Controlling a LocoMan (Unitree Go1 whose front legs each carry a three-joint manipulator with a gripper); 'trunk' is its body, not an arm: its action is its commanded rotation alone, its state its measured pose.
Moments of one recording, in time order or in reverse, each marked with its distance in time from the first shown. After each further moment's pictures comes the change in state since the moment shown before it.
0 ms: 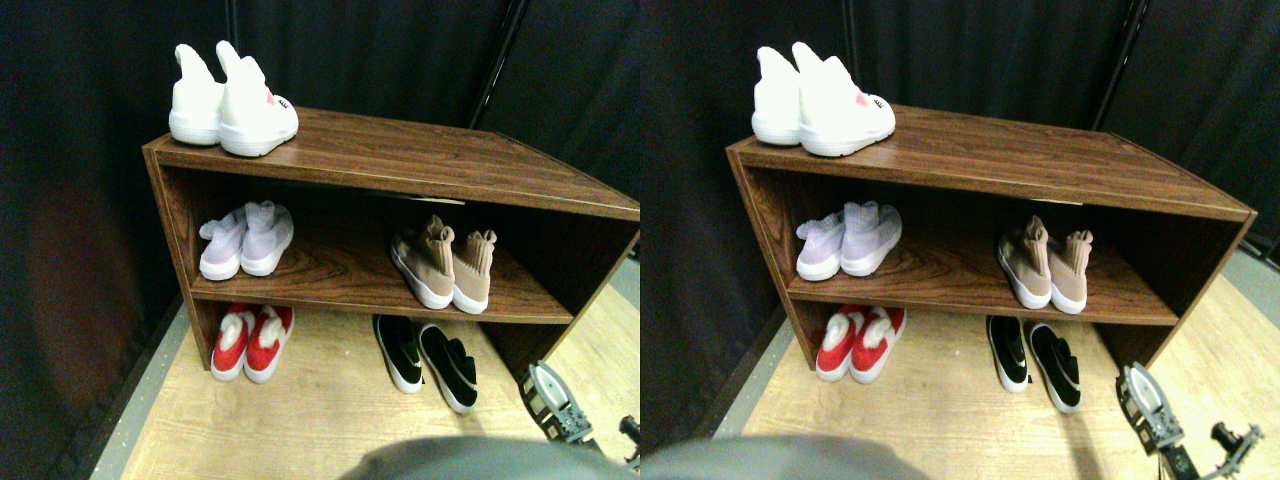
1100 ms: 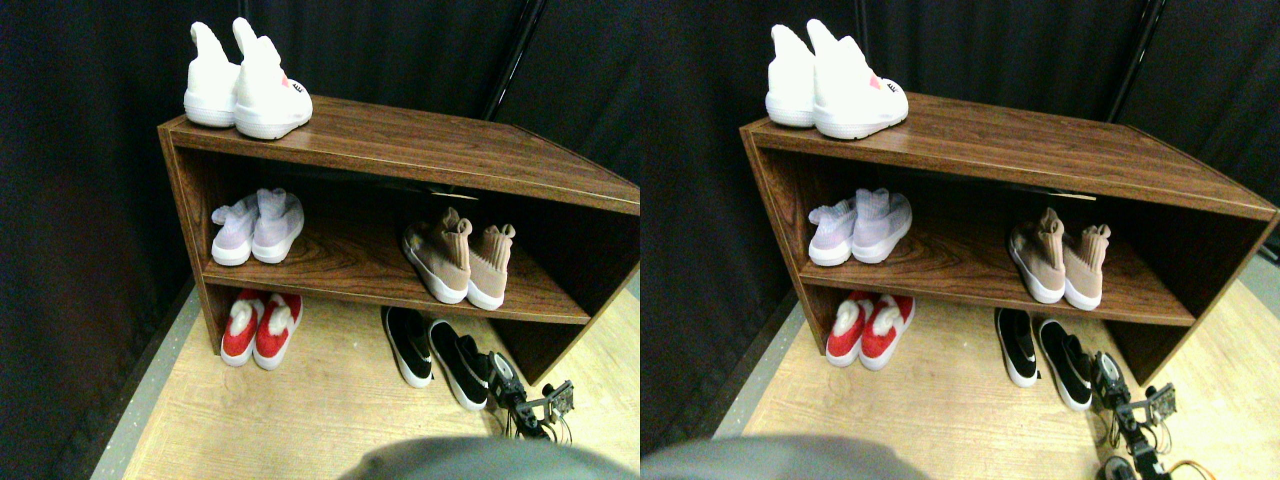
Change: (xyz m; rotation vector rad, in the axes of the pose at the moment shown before) right arm 0.076 -0.099 0.015 0.242 -0.236 -0.266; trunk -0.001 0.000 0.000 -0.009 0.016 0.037
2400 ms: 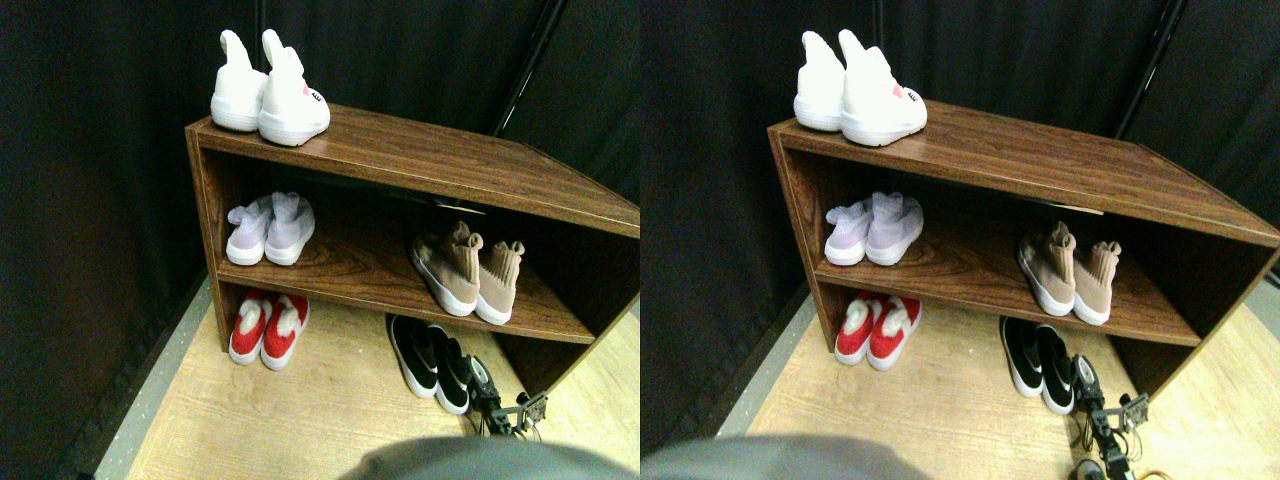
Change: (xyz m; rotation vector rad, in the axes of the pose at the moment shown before) right arm 0.002 -0.003 -0.045 0.024 0.060 0.023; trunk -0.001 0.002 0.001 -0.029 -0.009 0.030
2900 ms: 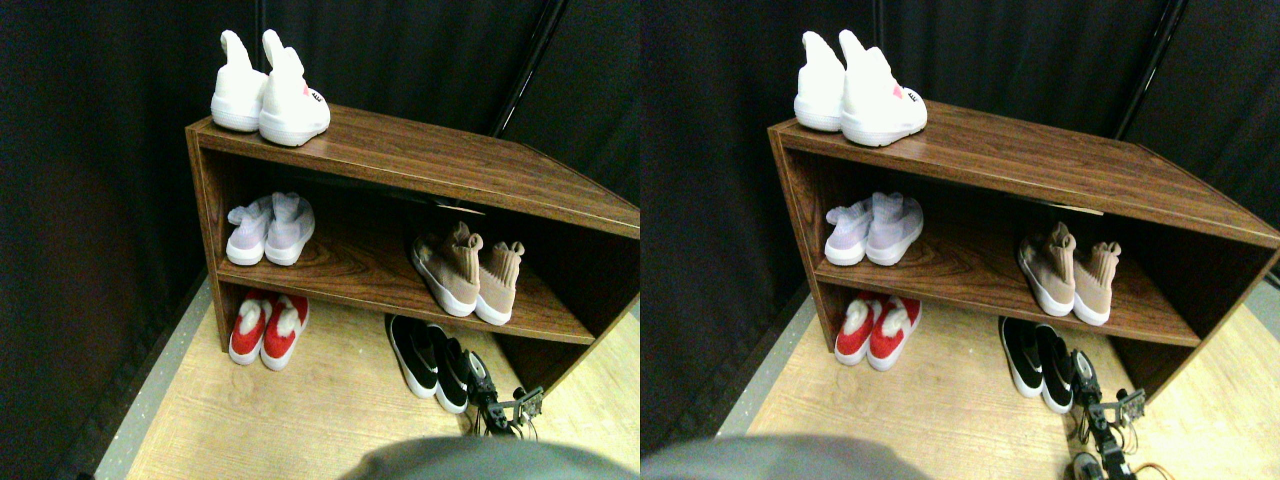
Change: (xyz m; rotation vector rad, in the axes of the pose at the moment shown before) right arm 0.007 0.002 -0.001 0.037 -0.014 0.014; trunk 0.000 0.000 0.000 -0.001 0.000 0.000
